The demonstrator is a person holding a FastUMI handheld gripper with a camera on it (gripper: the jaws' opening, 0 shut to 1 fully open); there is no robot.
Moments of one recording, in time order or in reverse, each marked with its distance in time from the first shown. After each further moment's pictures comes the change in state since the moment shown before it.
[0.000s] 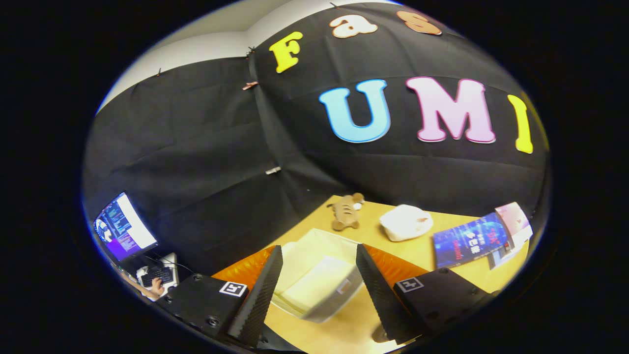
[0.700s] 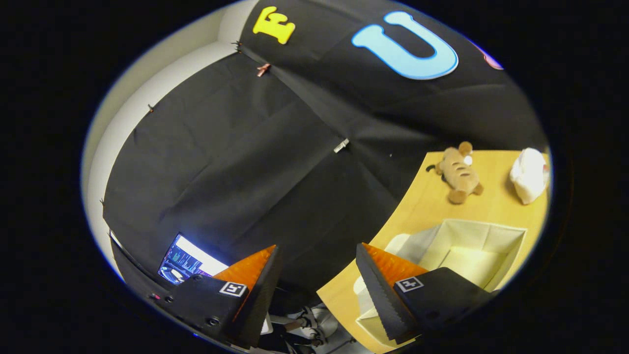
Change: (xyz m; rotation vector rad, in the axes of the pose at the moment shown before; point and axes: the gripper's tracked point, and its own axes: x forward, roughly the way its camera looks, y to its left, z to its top) arm 0.151 0.199 0.024 0.309 0.130 0.485
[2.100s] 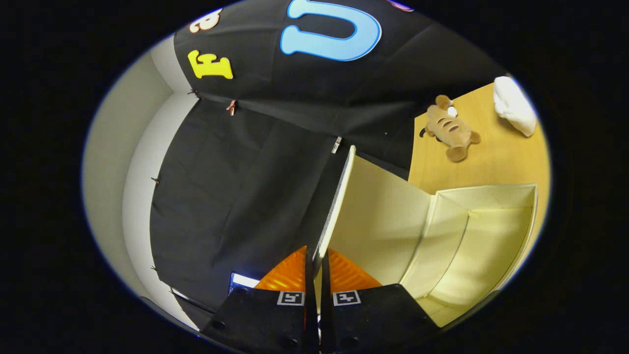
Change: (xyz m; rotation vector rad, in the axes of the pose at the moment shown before) arm 0.010 -0.028 0.011 0.461 0.051 0.153
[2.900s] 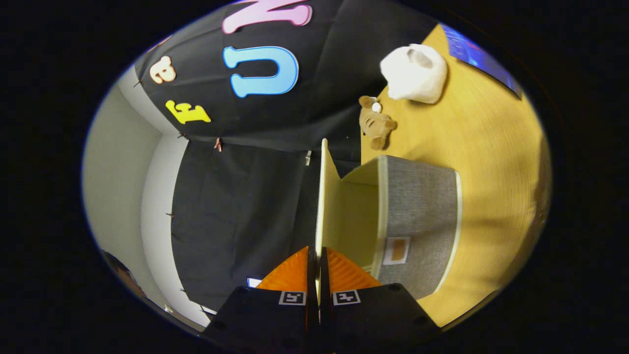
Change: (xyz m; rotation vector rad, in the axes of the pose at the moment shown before) arm -0.169 -0.118 -0.006 0.198 -0.083 0.024
